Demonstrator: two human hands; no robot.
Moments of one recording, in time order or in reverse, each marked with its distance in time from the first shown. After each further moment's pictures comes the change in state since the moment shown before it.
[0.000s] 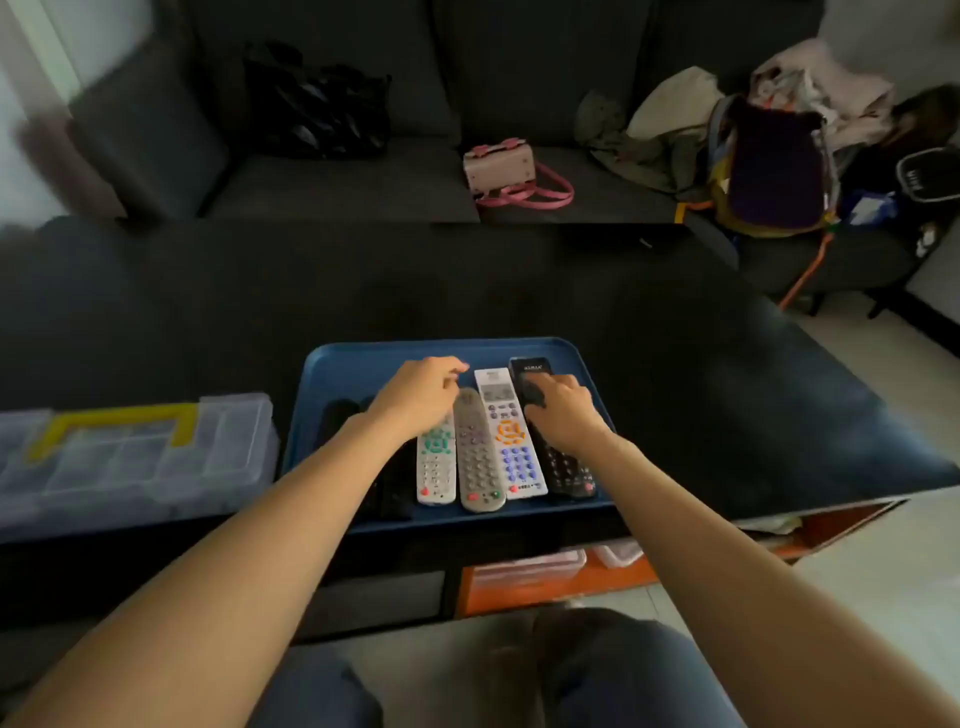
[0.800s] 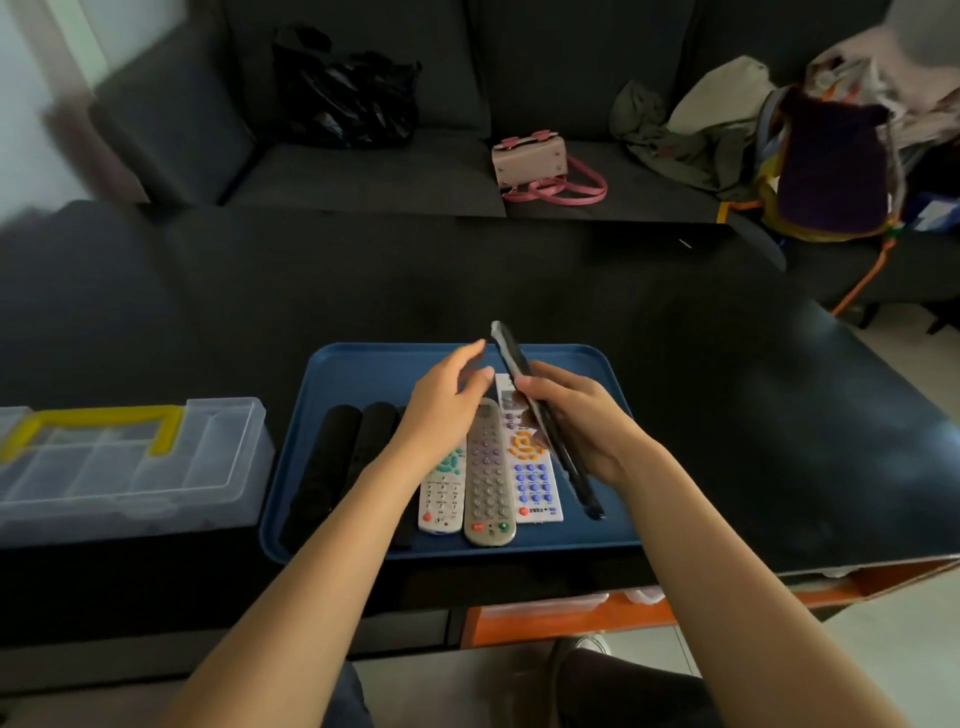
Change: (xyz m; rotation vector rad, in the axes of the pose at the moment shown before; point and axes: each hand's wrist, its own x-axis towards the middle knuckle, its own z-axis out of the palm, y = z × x) left_hand 0.002 0.006 0.021 -0.408 0.163 -0.002; right_hand 0.009 -0.007 -0.007 1.122 -0.259 0.055
